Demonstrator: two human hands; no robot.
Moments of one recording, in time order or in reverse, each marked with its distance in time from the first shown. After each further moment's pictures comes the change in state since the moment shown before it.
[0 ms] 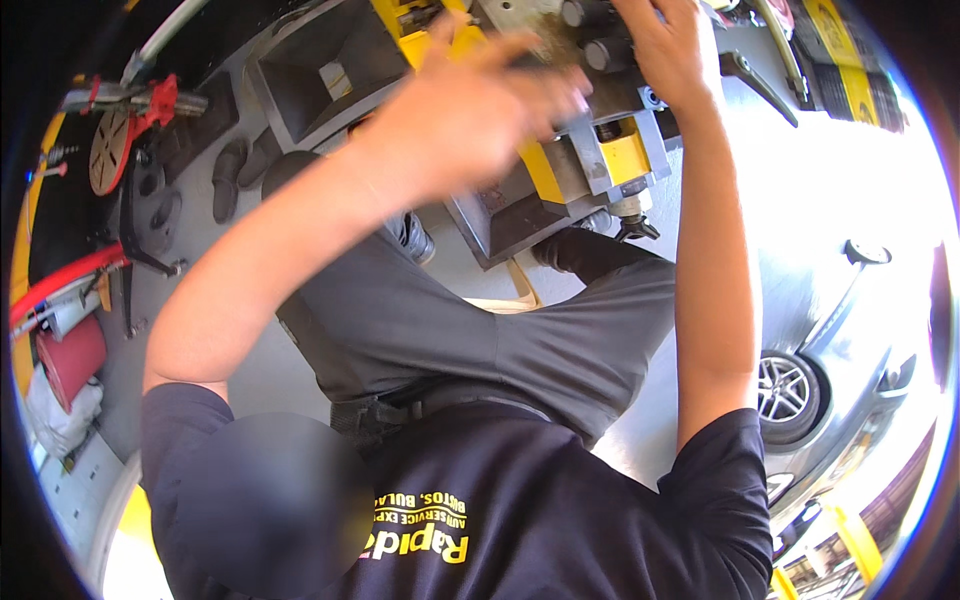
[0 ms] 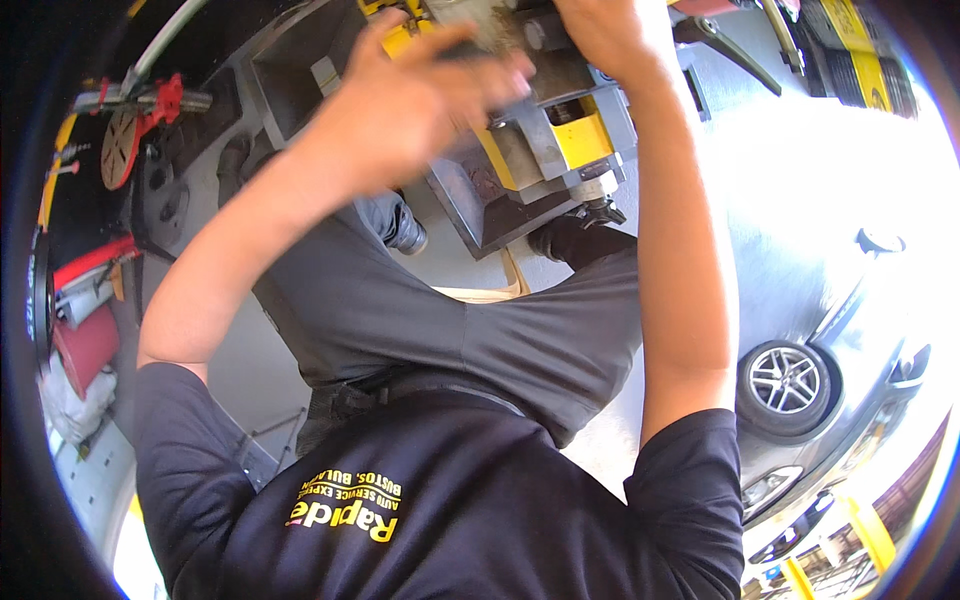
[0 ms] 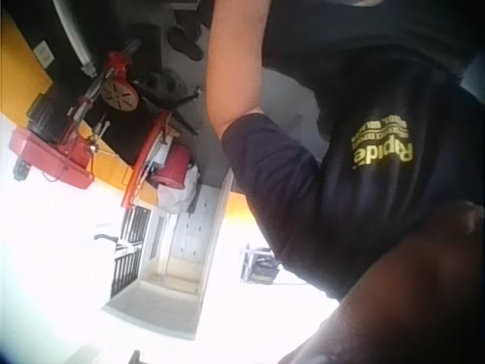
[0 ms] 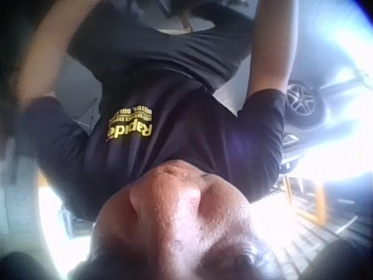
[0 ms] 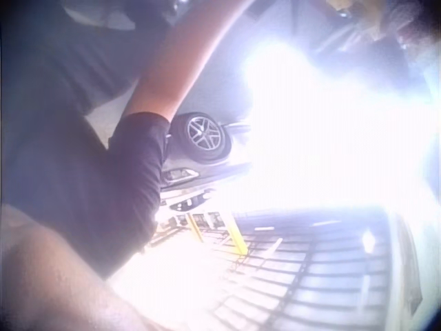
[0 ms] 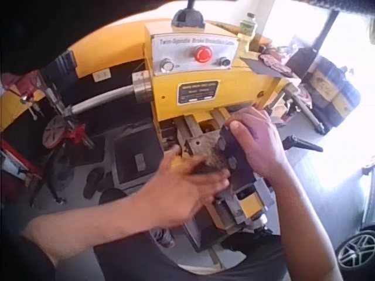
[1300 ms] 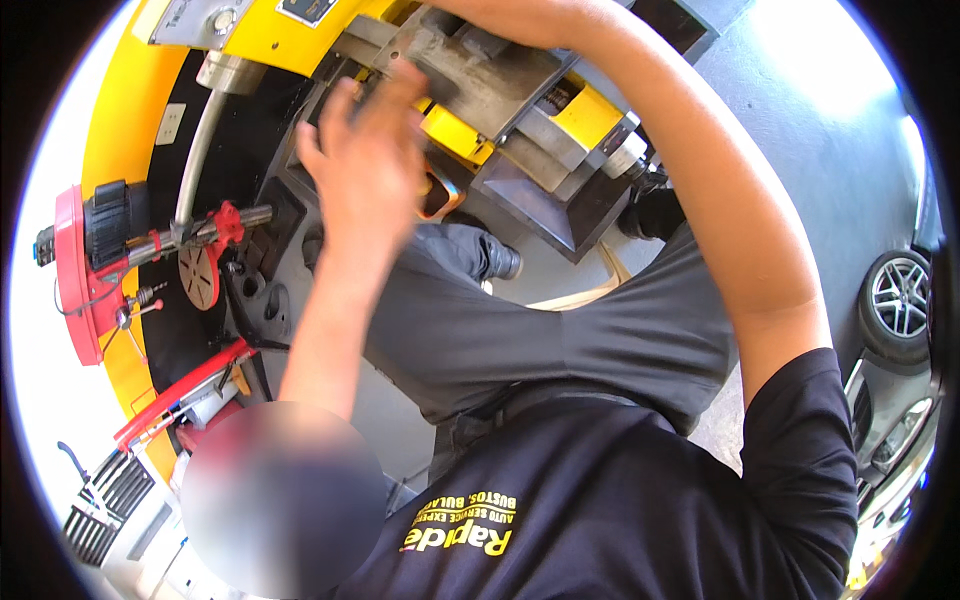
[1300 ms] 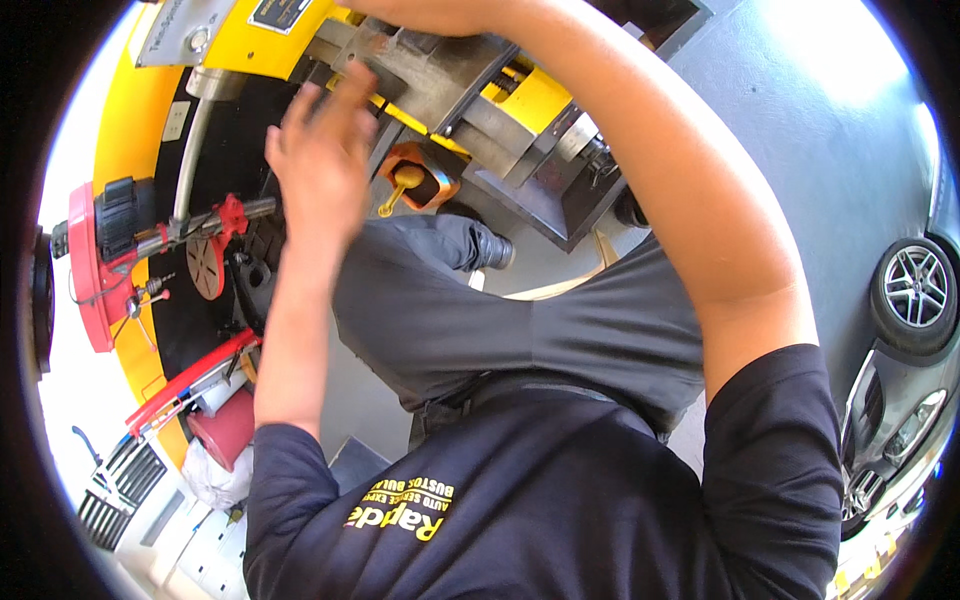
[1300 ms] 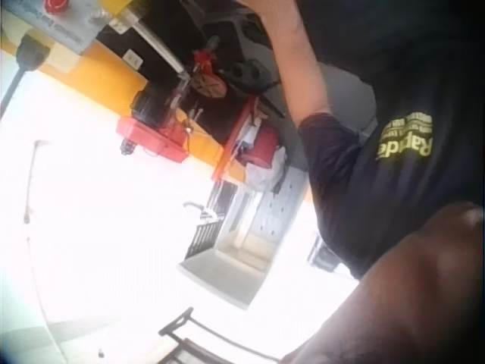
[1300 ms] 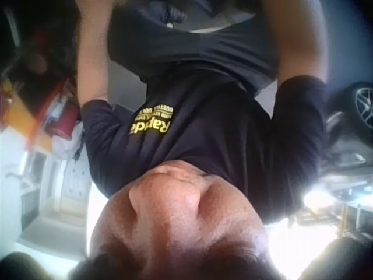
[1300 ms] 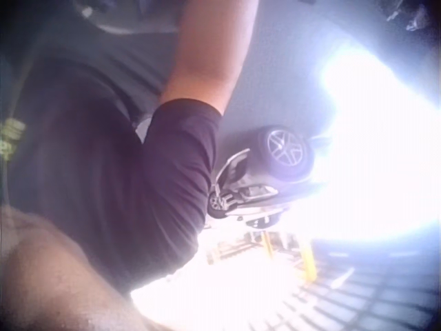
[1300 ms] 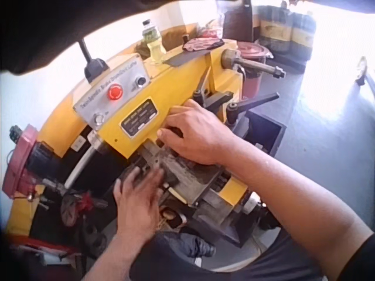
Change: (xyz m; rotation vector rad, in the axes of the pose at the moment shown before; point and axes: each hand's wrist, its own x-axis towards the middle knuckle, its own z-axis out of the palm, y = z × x) left_hand 0.003 -0.001 -0.007 0.351 0.101 -0.328; right_hand -0.007 0.004 -0.004 0.086 0.167 -0.040
